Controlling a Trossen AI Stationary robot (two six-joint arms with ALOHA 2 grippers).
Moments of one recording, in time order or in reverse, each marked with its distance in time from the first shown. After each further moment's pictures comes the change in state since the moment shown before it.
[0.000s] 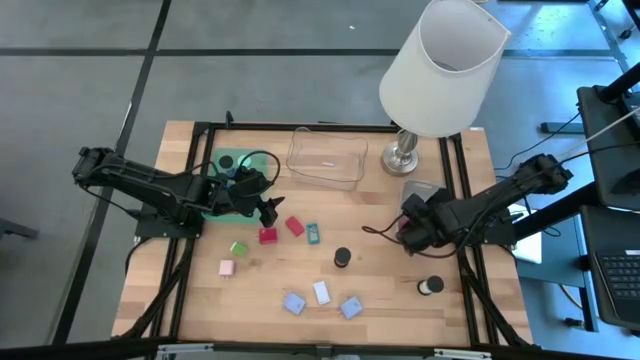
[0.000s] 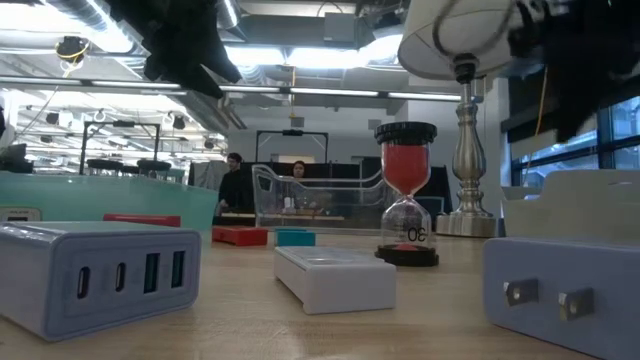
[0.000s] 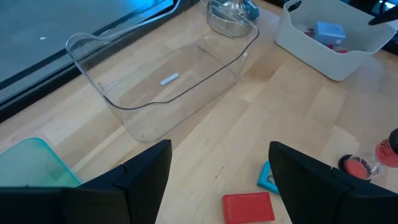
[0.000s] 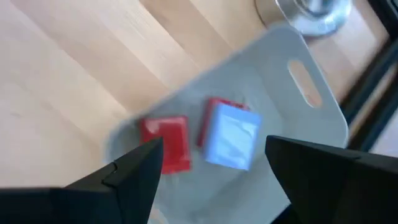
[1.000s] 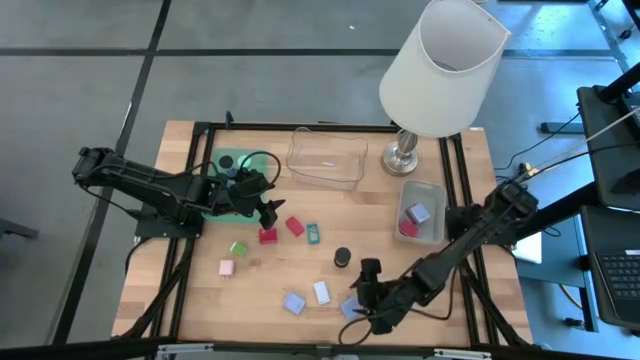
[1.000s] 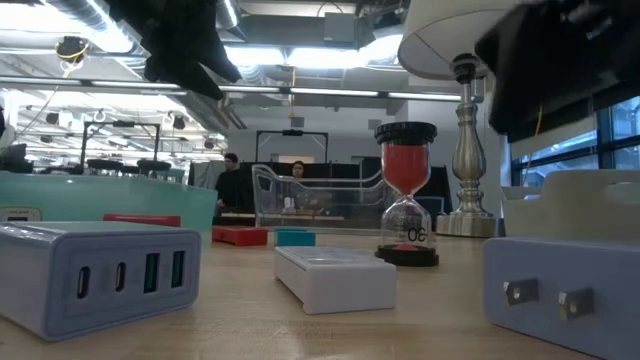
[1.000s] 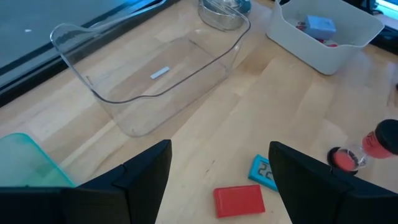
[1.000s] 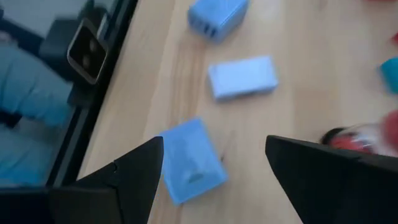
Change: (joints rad) left arm 0.000 0.000 0.000 0.000 0.044 -0.008; right arm 0.272 0.429 0.060 1.181 -0.069 -0.761
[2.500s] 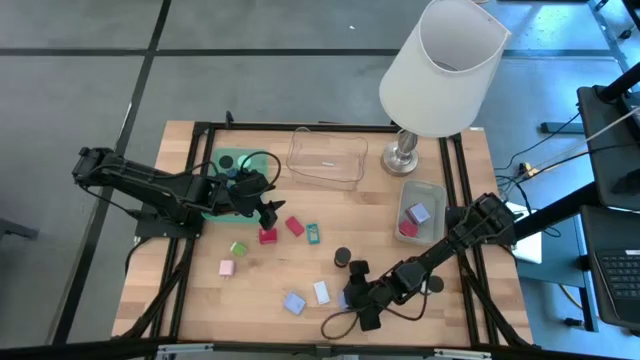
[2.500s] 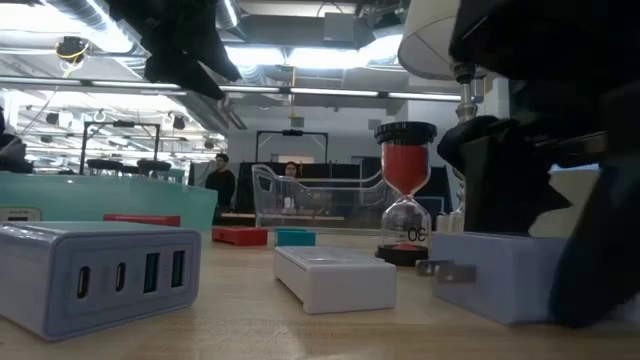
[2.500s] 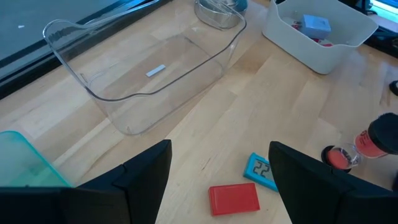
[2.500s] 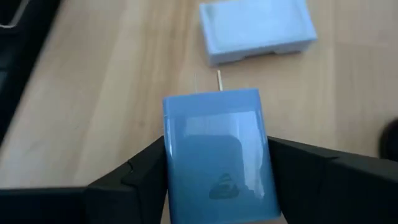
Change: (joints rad) left arm 0.000 0.000 0.000 0.004 0.017 -0.009; right arm -0.081 0.194 0.002 0.093 -0.117 -0.046
